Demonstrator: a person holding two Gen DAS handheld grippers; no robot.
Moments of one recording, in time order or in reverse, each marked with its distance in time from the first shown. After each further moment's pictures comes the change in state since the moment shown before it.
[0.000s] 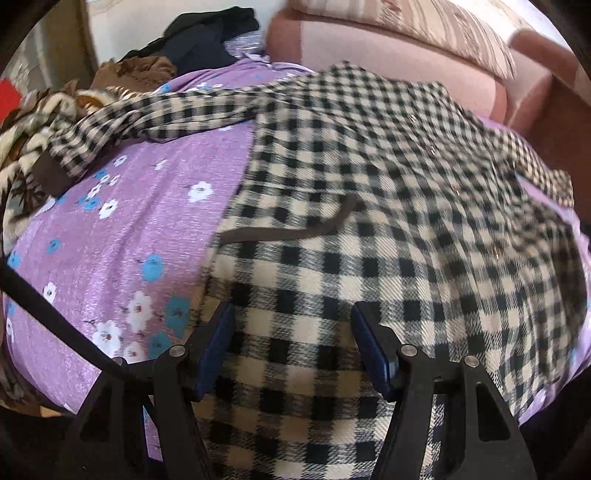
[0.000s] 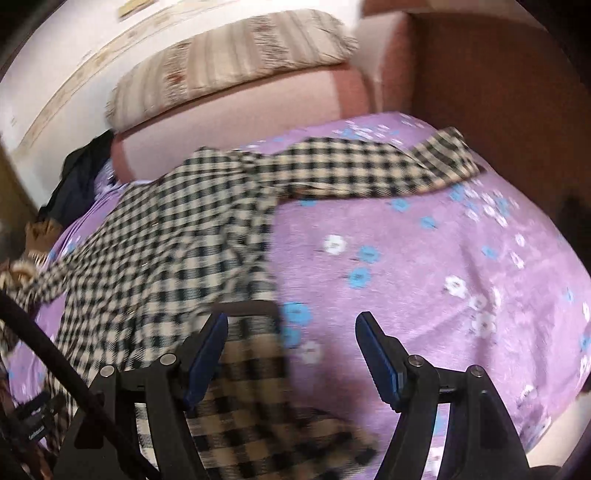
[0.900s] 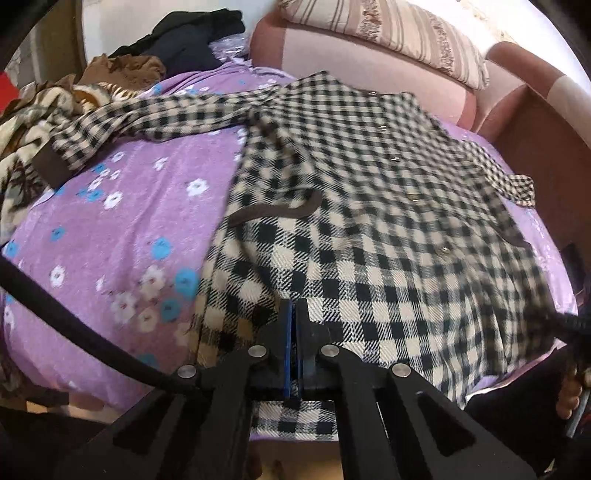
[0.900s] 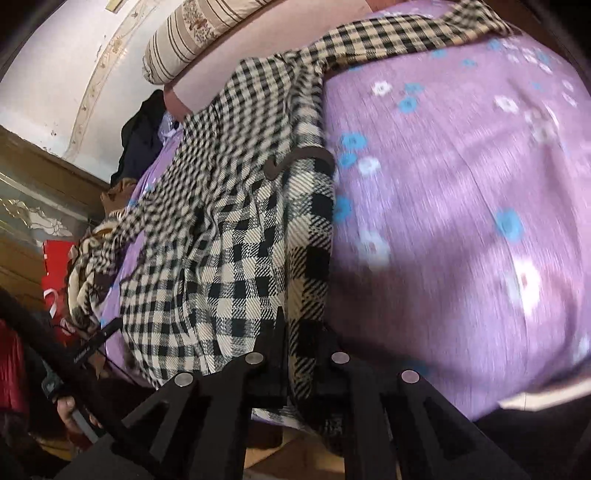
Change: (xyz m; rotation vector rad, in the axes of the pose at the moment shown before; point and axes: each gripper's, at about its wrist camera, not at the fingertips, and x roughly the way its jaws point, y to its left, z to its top) left arm -0.049 0.011 -0.010 0.011 0.036 -0.118; right arm -0.009 -0.023 -0.095 0.111 0.349 0.412
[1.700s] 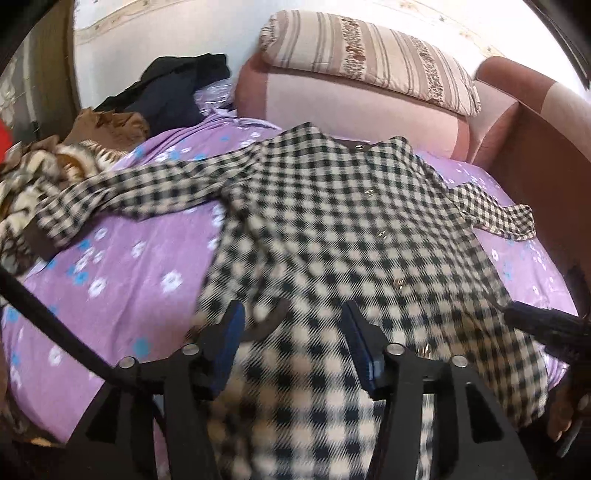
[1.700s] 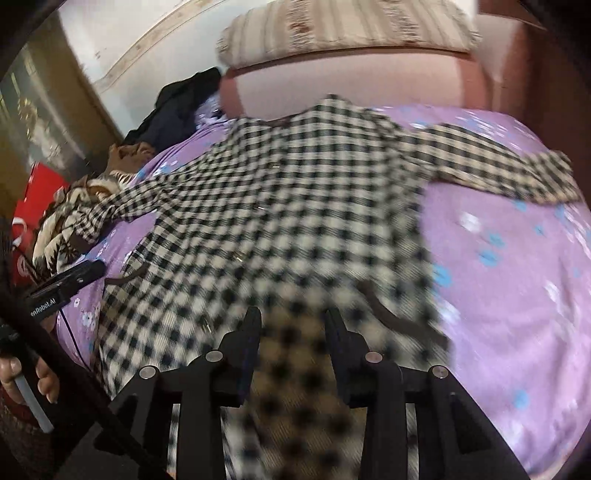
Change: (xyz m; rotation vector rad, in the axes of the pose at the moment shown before) left arm 0.016 -0.037 0.075 0.061 -0.167 0.016; right arm 0.034 0.114 0.064 -0.398 -0.110 -0.152
